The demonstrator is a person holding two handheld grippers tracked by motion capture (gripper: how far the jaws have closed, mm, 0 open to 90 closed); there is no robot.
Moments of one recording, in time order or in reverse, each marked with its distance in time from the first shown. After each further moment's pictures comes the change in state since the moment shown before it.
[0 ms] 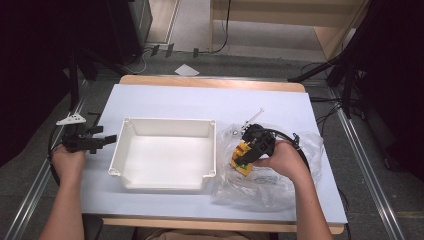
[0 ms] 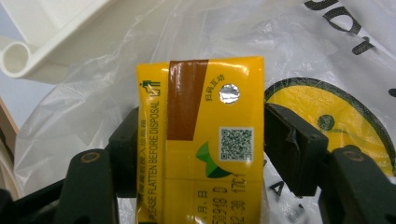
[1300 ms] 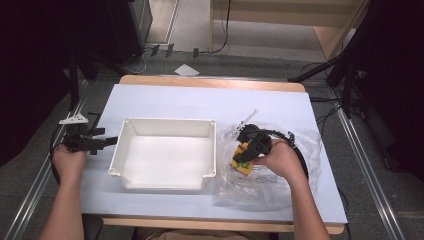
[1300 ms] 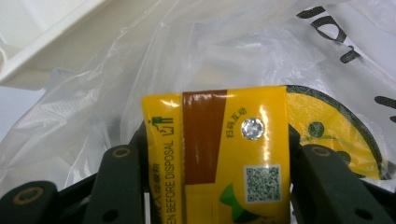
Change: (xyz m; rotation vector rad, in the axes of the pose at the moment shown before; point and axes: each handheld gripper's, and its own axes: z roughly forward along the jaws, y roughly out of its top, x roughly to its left) left arm 0.000 0.000 0.003 0.043 -0.013 -0.003; right arm 0.006 0.008 0.005 0.013 -0.060 -0.042
